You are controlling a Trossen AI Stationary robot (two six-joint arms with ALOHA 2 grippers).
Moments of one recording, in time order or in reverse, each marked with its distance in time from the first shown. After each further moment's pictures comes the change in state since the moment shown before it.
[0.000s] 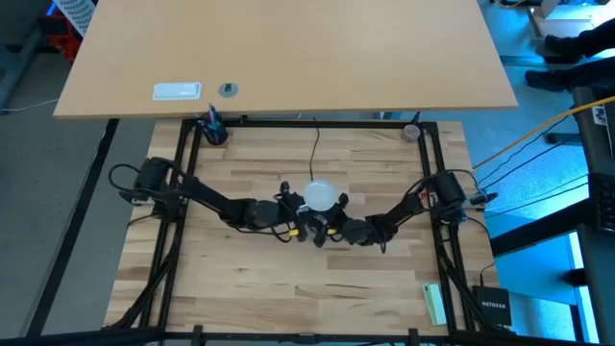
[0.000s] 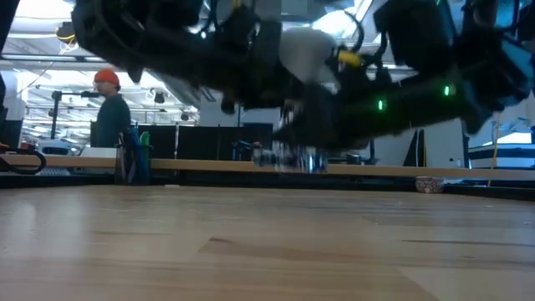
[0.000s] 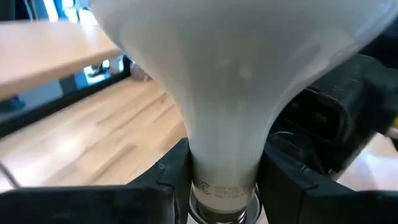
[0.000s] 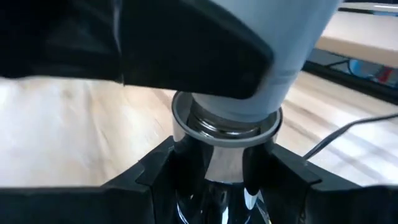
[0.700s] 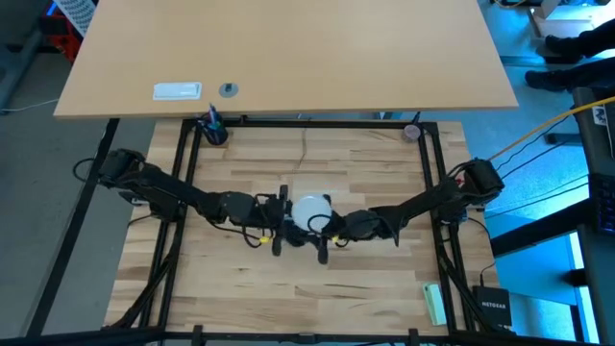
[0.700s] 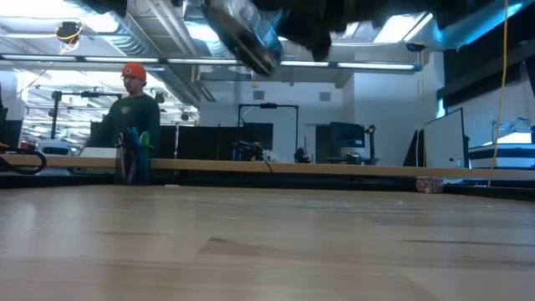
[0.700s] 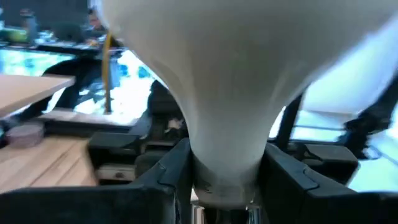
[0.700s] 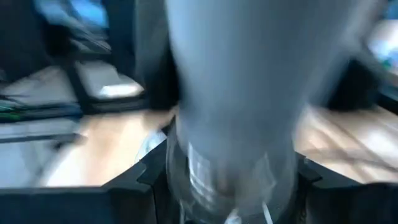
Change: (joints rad) left arm -0.039 -0.279 0.005 -0.152 0.346 0.028; right arm 0.023 -0.311 0.204 -0.413 -0.459 -0.051
